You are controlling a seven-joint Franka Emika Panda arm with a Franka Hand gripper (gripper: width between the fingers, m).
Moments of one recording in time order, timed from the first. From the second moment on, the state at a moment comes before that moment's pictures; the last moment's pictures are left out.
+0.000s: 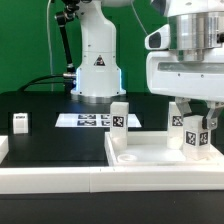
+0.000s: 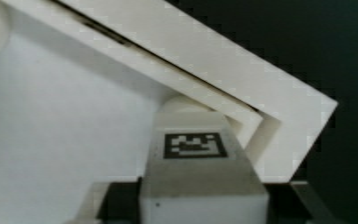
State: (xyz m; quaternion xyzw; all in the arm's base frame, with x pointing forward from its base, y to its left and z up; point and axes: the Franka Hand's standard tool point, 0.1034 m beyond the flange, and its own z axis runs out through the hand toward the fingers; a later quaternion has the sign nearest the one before) arm 0.615 0.116 0.079 -0.84 0.54 0.00 0.06
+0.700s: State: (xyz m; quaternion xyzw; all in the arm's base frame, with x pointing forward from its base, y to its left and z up) arm 0.620 0.120 0.079 -0.71 0.69 0.00 0.09
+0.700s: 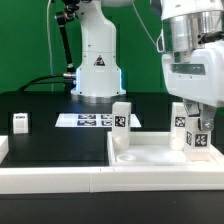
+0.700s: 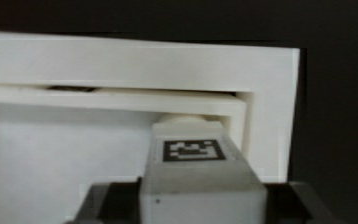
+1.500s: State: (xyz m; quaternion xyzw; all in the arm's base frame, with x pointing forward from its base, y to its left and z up) arm 0.622 0.123 0.087 -0.87 0.48 0.02 0.05
